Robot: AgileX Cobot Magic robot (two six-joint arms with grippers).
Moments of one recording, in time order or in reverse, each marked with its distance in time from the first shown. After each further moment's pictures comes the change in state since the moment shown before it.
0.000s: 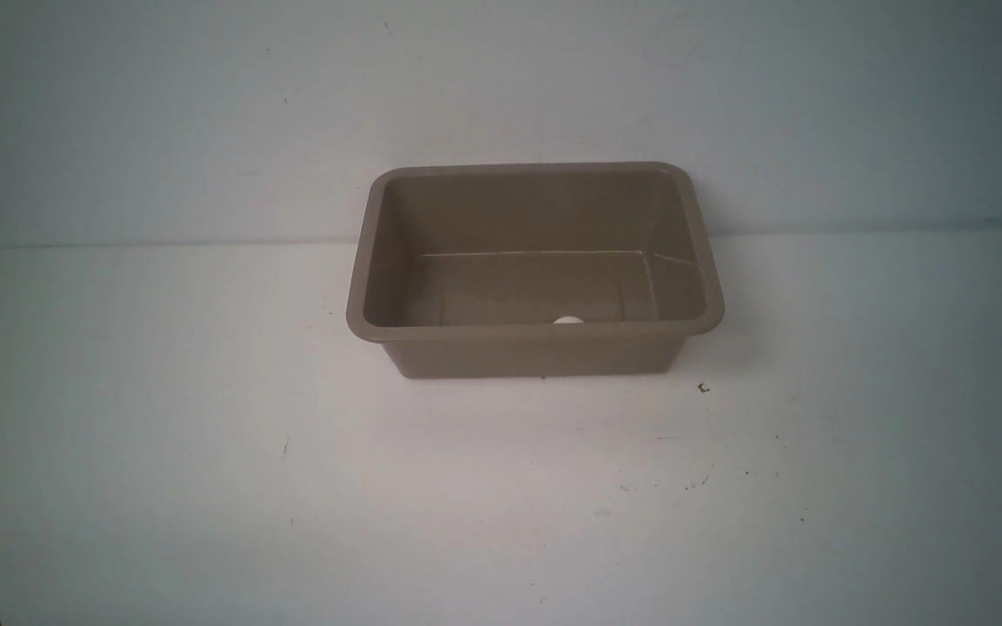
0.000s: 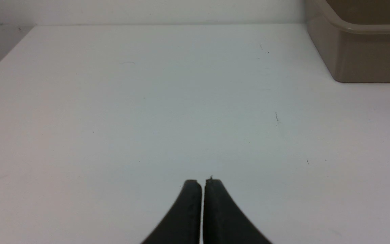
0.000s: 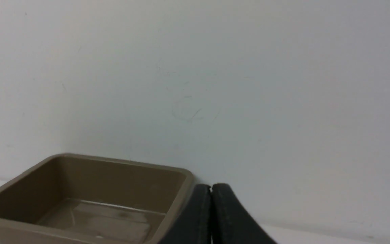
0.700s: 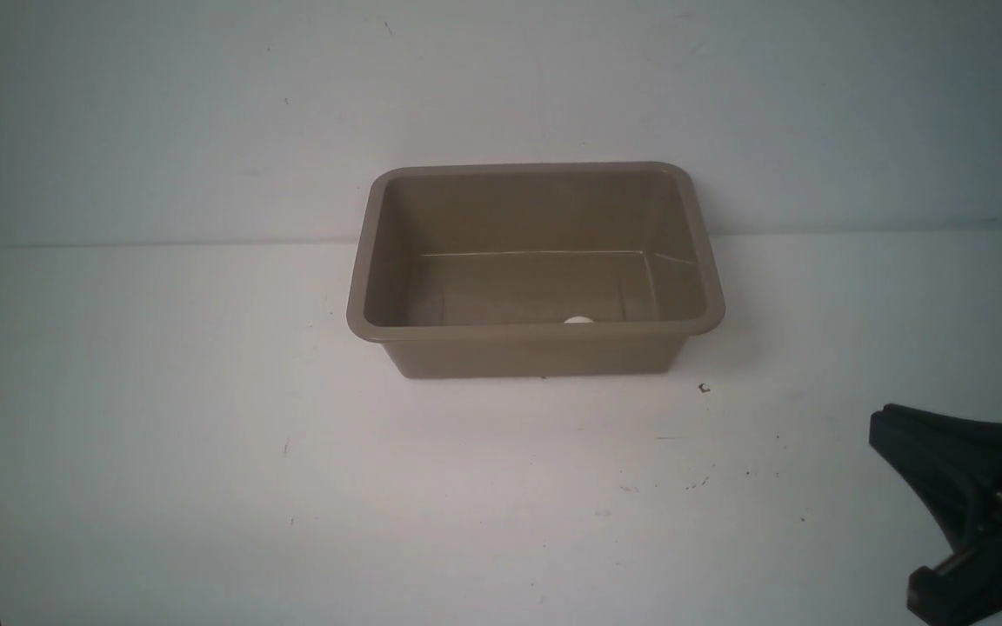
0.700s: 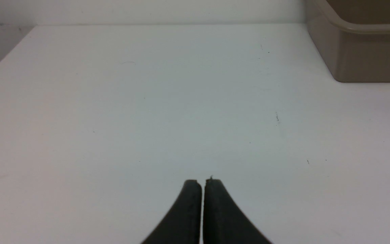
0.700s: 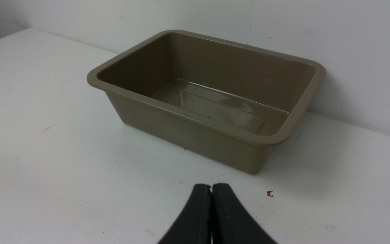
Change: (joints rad) right arm 0.313 0.334 0.000 0.000 -0.001 -0.001; left arm 0.000 0.000 0.000 0.000 0.000 0.000
